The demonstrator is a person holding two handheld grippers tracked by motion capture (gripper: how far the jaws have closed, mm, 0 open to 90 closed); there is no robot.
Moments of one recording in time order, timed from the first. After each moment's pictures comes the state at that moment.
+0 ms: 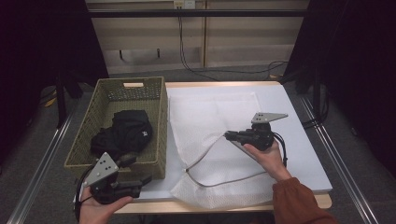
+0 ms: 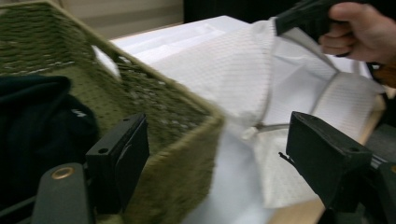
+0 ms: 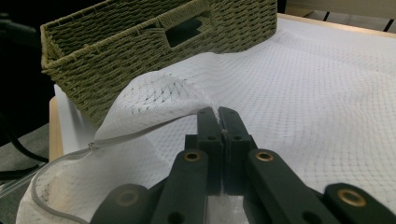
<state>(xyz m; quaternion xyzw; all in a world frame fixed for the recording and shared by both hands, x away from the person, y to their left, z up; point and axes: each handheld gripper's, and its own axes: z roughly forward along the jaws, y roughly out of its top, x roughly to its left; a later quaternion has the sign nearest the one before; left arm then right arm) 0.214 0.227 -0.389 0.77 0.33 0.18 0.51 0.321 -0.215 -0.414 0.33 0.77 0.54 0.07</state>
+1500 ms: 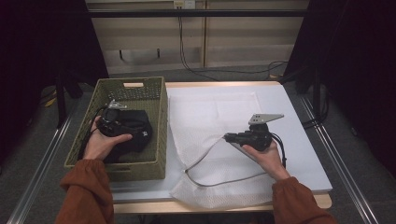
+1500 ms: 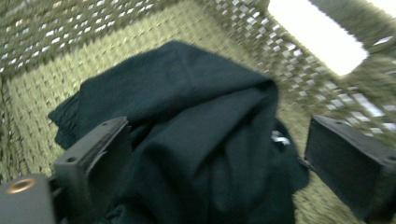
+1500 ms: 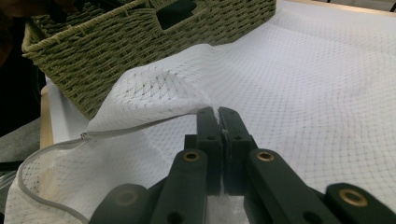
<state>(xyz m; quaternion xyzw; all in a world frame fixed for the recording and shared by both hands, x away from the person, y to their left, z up) 0.396 0.243 -0.400 0.83 0.44 0.18 0.30 0.327 -0.214 -0.426 0.34 0.78 0.52 0.06</state>
